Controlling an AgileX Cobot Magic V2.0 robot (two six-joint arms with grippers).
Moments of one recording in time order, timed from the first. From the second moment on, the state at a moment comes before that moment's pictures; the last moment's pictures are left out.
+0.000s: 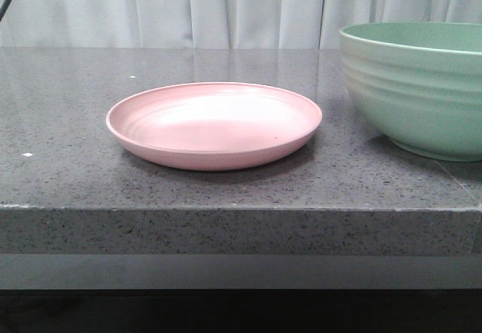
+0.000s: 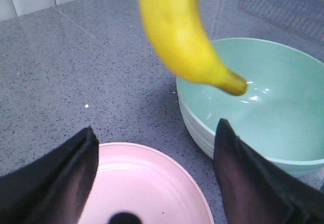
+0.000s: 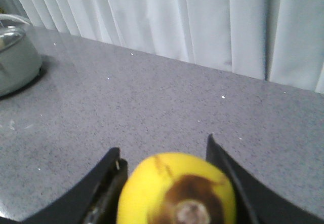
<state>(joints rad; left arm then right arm) -0.81 1.34 -1.05 -0.03 0.14 0.01 0.14 1.36 -1.41 0.96 0.60 -0.79</state>
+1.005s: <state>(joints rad) -0.81 1.34 -1.05 -0.03 0.14 0.01 0.07 1.55 -1.57 0.26 1.05 -0.24</state>
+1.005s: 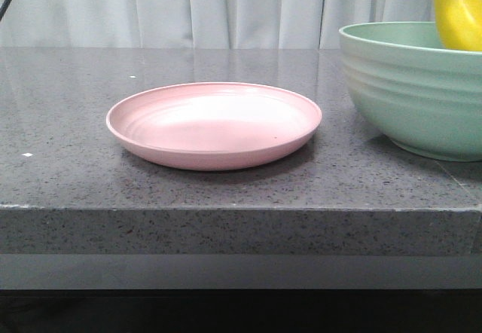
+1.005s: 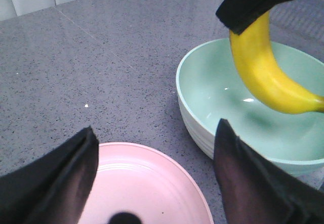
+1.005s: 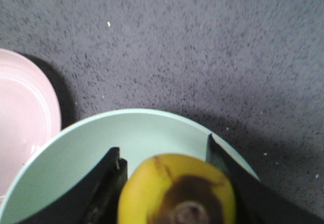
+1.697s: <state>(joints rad) -0.81 1.34 -1.05 -0.03 0.14 0.01 0.07 1.62 -1.57 0.27 1.06 -0.23</state>
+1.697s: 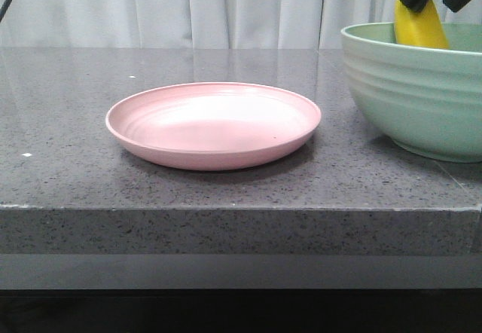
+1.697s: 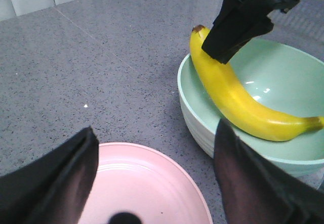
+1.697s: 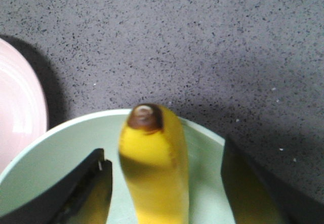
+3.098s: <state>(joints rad) -0.81 1.34 -1.05 -0.03 0.14 0.01 0.07 0.77 -0.92 0.40 0.87 -0.26</state>
